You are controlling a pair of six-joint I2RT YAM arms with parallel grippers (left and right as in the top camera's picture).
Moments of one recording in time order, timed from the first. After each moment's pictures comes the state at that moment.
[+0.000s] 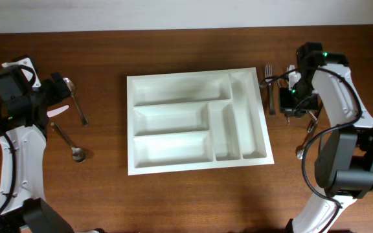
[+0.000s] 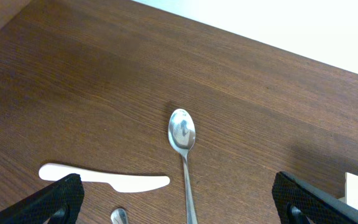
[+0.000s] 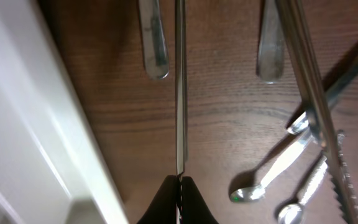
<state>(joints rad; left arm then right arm) 0.37 1.54 1.16 -0.28 0.04 -0.05 -0.10 1.99 1.63 -1.22 -0.02 0.01</state>
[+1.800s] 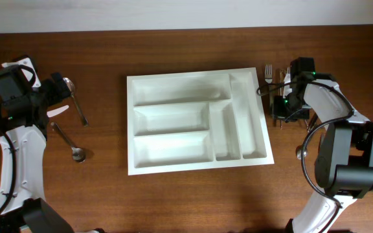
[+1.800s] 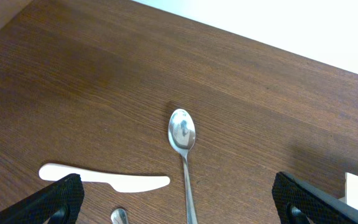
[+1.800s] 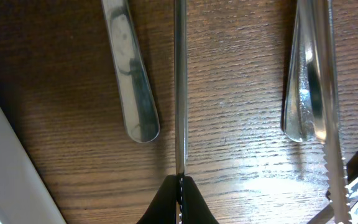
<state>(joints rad) 0.37 1.54 1.16 -0.28 0.04 -0.05 -0.11 1.99 1.39 -0.87 -0.01 0.05</state>
